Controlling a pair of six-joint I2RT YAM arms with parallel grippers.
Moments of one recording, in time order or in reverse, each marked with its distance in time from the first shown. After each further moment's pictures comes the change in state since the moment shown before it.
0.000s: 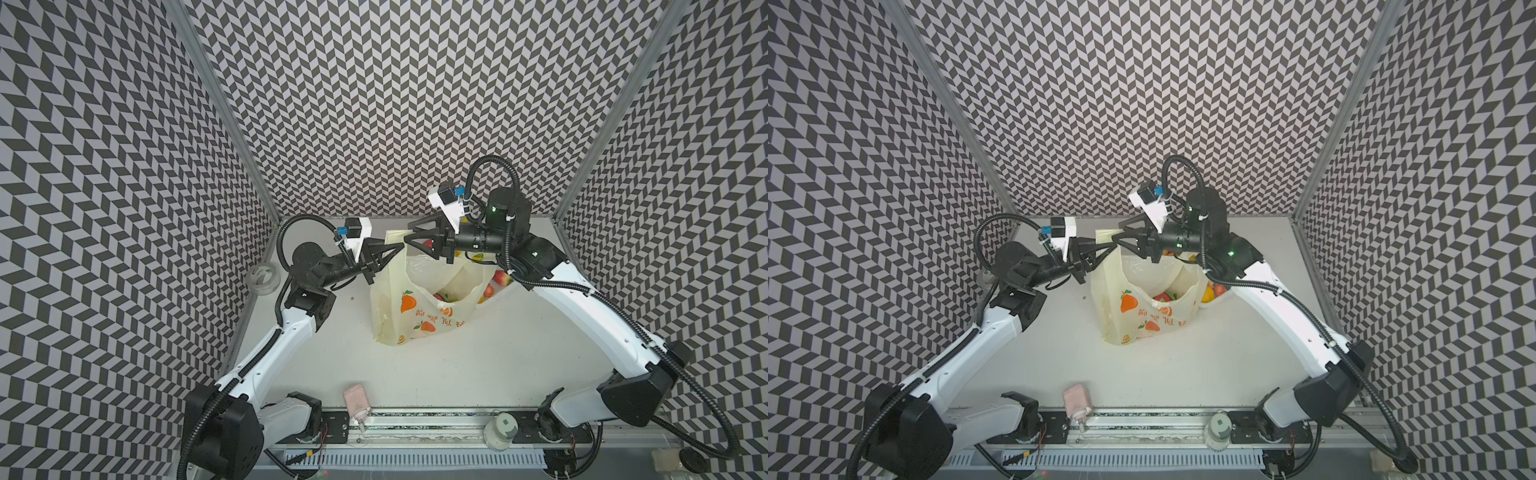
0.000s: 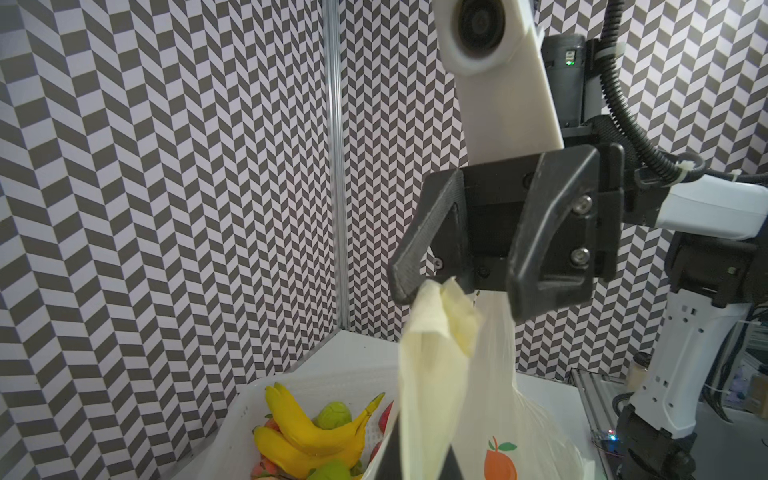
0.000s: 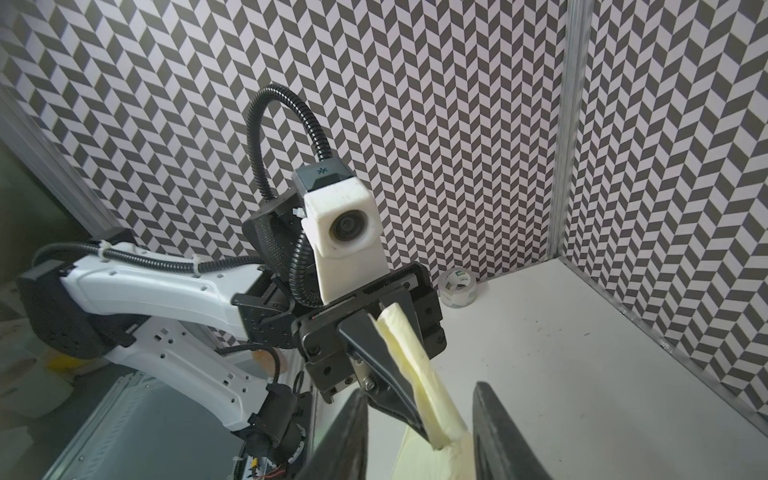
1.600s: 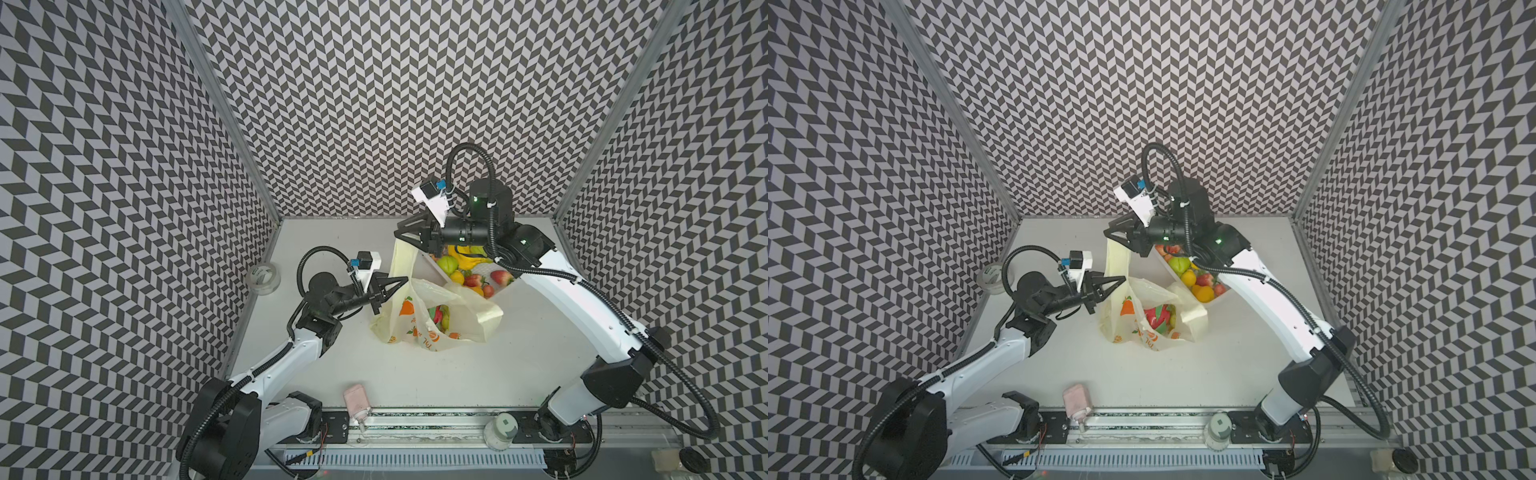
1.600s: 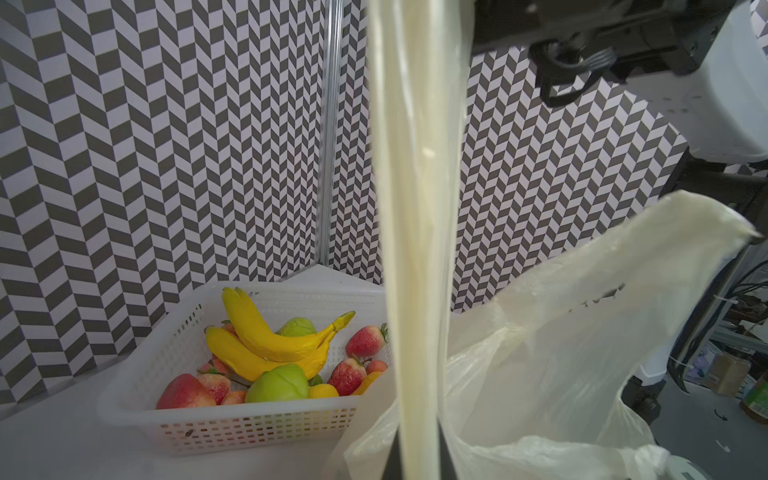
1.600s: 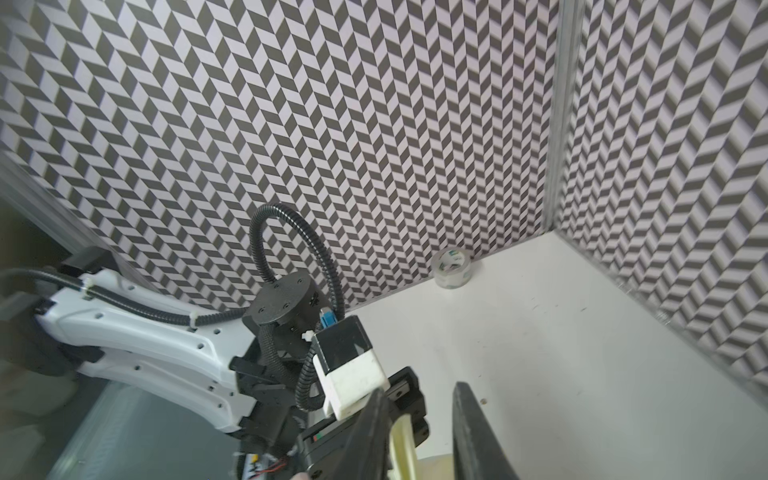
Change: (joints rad) left arm -0.061 -0.019 -0.317 0.126 -0.068 -0.019; right arm 0.007 0.113 0.213 -0.164 0.070 -0.010
